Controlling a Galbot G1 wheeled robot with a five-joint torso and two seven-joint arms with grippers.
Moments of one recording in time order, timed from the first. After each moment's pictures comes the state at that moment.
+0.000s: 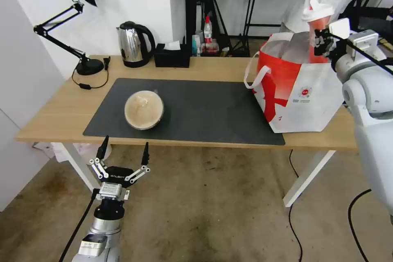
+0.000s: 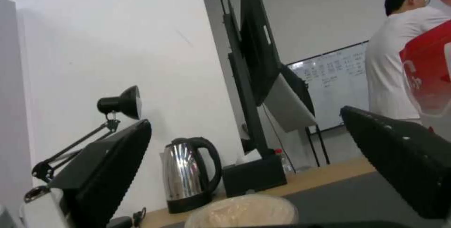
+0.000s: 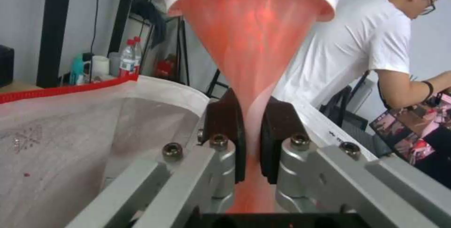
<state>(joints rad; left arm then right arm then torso) 1.68 -1.60 -0.67 -2.03 0.00 -0.76 0.24 -0.59 0.93 0.49 1.90 0.22 -0.72 -0.01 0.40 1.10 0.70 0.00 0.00</state>
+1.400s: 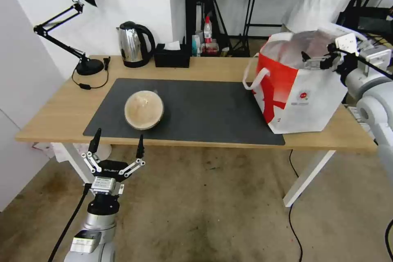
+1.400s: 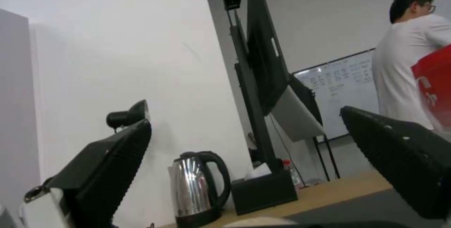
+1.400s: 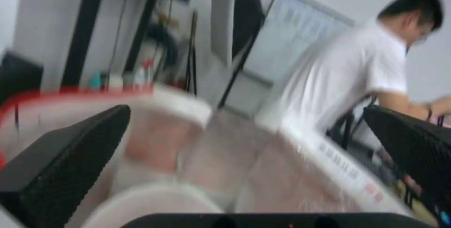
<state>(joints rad) 1.67 -1.60 -0.68 -2.09 -0.01 -0.72 0.23 -0.76 0.76 0.53 2.00 0.41 -0.53 0.07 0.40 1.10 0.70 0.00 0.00</state>
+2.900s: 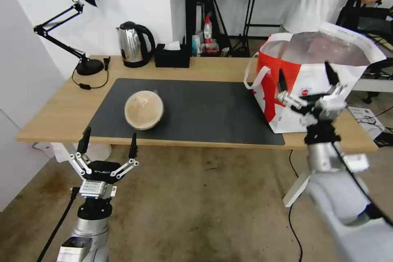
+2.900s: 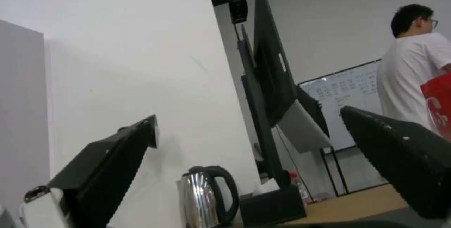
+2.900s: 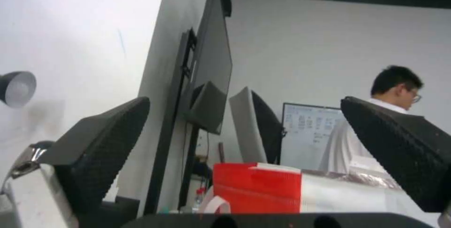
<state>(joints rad) 1.71 -1.59 -0.70 -2.16 -0.04 -0.73 0.23 -1.37 1.14 0.50 2.16 0.11 0.40 0.22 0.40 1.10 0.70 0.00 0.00</state>
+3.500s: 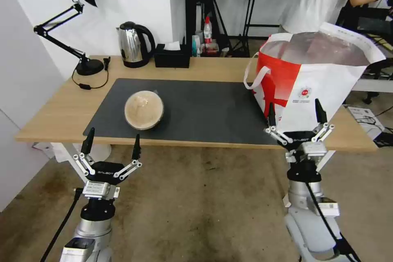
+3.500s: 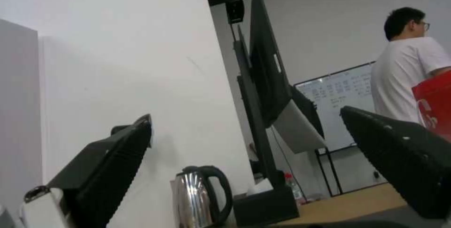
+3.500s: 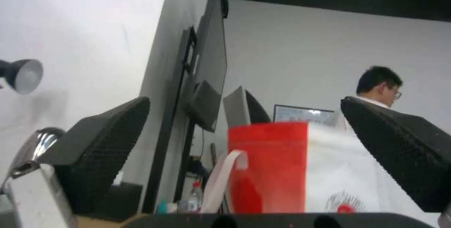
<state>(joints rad) 1.72 -1.59 -0.68 -2.16 -0.04 -0.74 0.24 -1.51 1.32 0.45 2.08 -0.13 0.63 0.25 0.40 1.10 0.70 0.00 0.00</state>
